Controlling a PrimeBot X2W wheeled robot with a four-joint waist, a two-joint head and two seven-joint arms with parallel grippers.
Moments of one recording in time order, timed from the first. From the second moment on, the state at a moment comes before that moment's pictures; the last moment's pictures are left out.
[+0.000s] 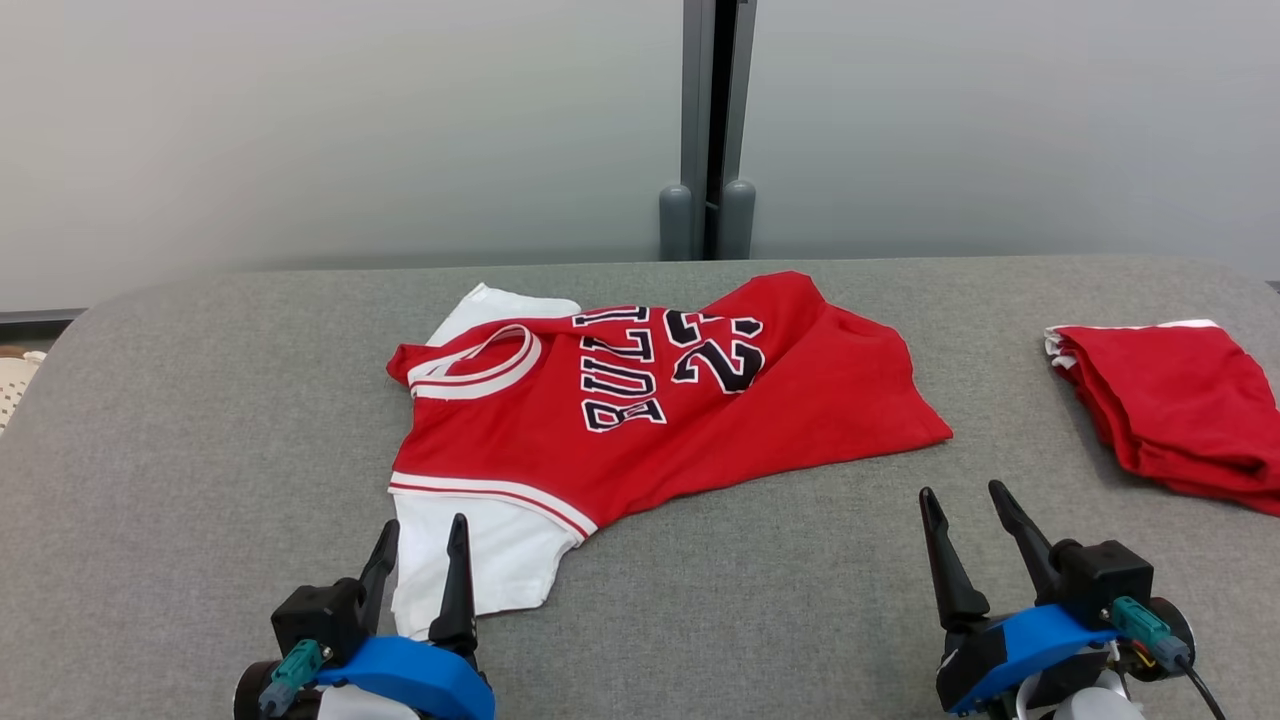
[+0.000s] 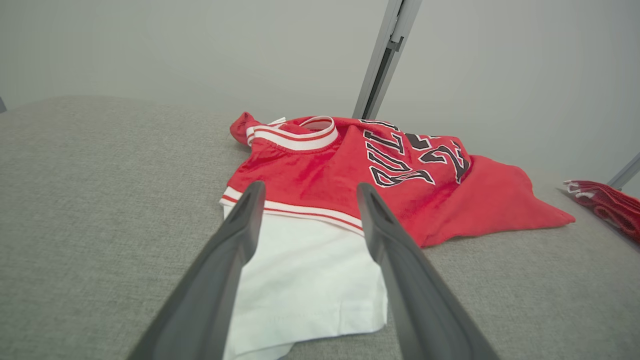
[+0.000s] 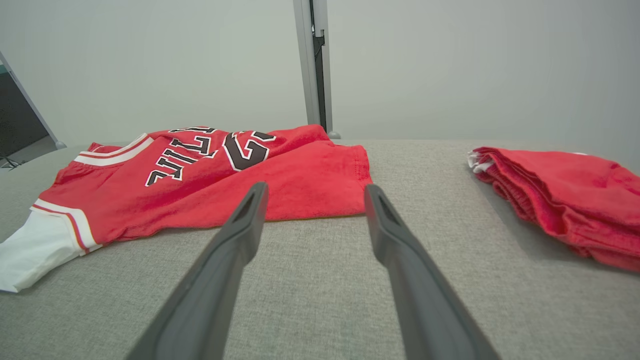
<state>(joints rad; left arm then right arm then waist) -0.13 0.09 -0.25 0.50 -0.40 -0.04 -0.26 -0.16 -0.05 0.03 0.46 0.12 0.13 -0.26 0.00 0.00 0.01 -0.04</state>
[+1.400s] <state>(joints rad) -0.18 0.10 -0.24 0.41 -0.37 -0.03 -0.26 -0.60 -0.18 -0.18 0.93 -0.01 0.13 0.03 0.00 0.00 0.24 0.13</state>
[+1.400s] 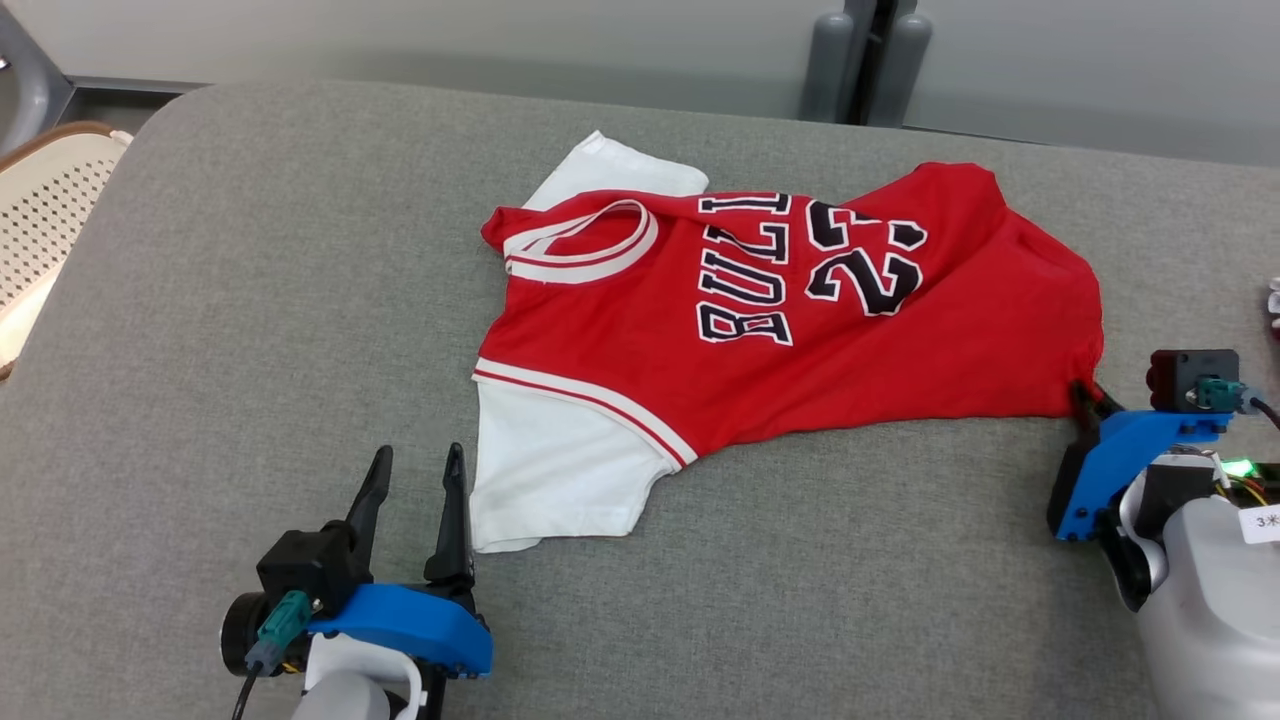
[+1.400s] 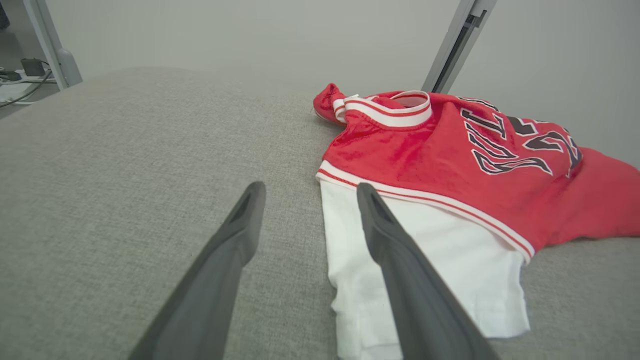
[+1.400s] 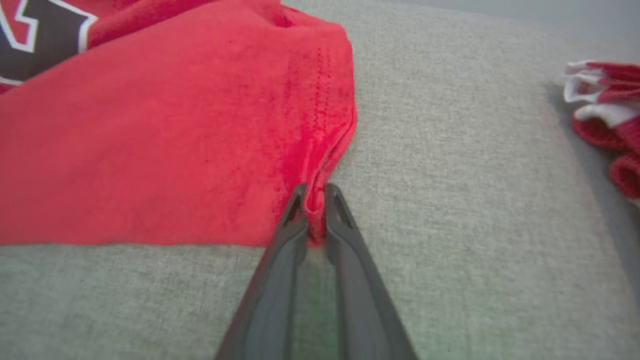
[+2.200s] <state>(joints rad) -0.15 0.09 -0.27 0.43 -0.51 -0.07 0.00 -0.54 -0.19 -0.07 0.72 0.11 0.13 -0.01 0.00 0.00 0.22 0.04</state>
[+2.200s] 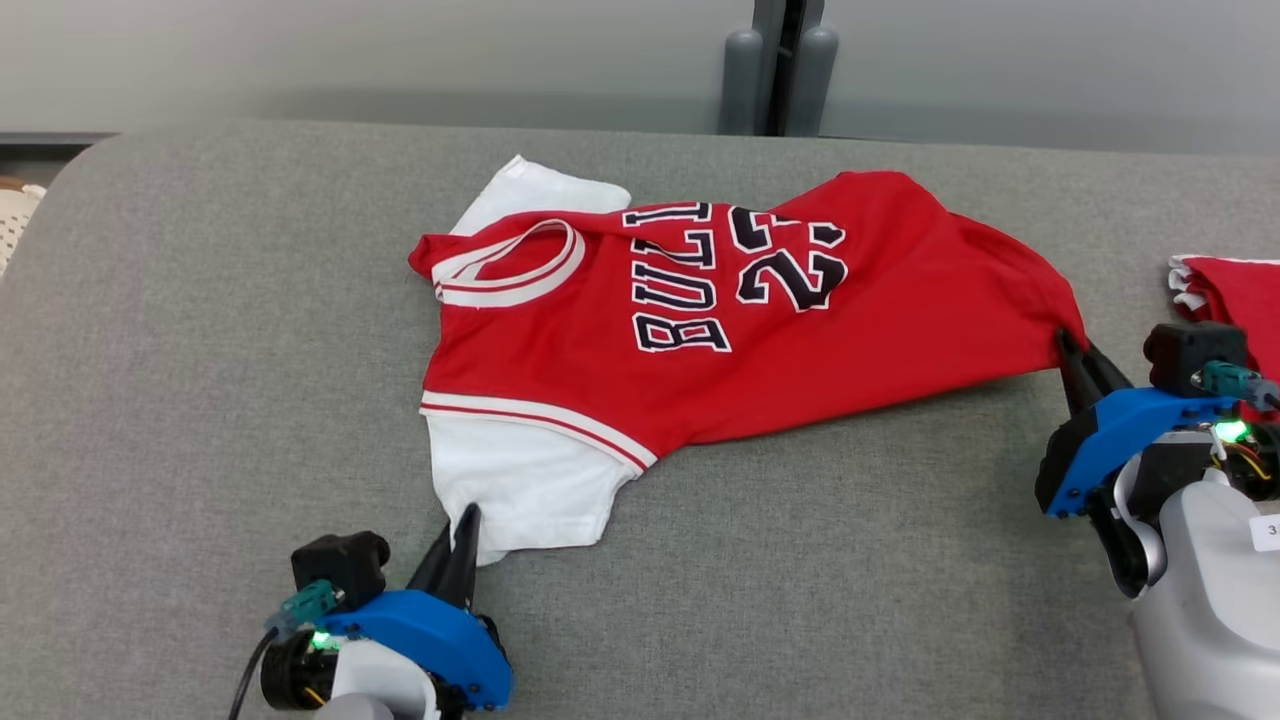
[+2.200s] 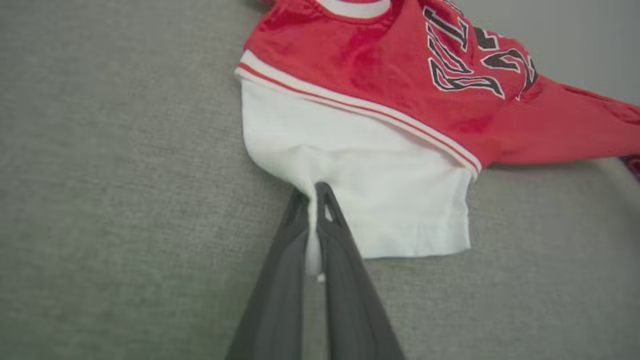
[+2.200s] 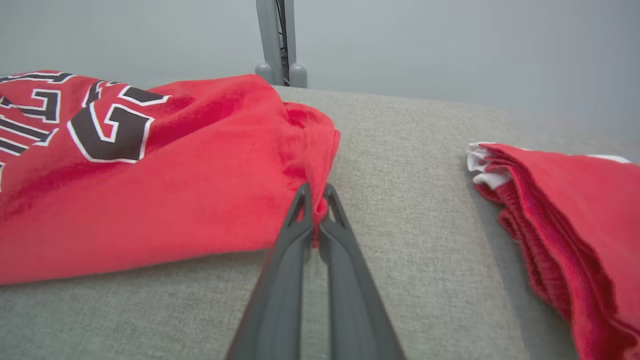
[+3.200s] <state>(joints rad) -0.60 0.39 -0.10 -0.51 -0.51 -0.04 0.29 -0.37 -0.20 -0.18 -0.40 0.21 0.13 0.24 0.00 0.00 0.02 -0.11</state>
